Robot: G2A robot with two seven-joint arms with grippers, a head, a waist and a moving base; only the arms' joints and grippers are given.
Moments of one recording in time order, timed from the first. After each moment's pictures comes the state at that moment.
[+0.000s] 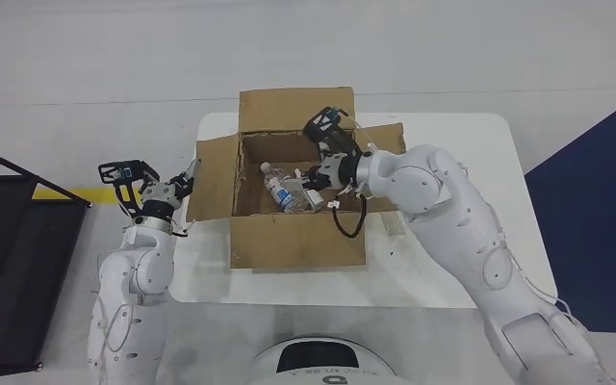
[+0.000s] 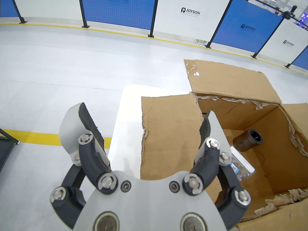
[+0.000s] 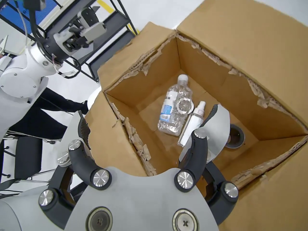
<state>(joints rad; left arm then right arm) 1.66 -1.41 -1.71 -1.87 1.16 -0.10 -0.20 -0.93 -1.21 0.96 -1.68 -0.57 -0.15 0.98</state>
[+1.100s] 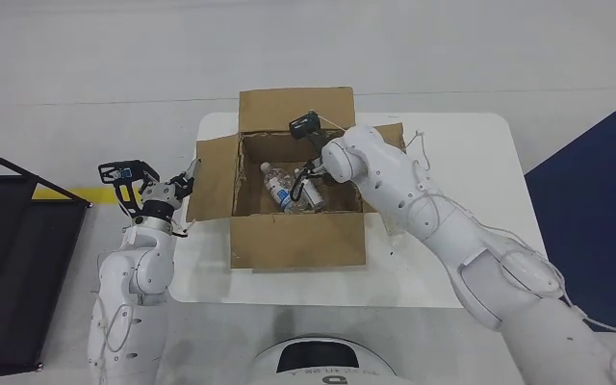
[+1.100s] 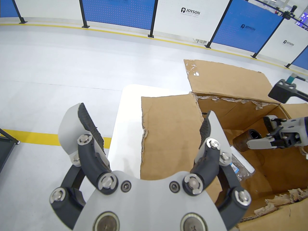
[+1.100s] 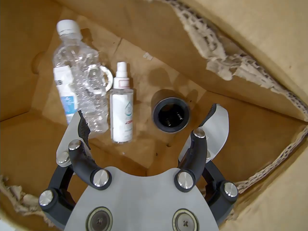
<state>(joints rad) 1.66 -1.41 -1.71 -1.87 1.16 -0.10 -0.20 -0.55 -1.42 0.53 -1.05 -0.80 0.21 1.03</state>
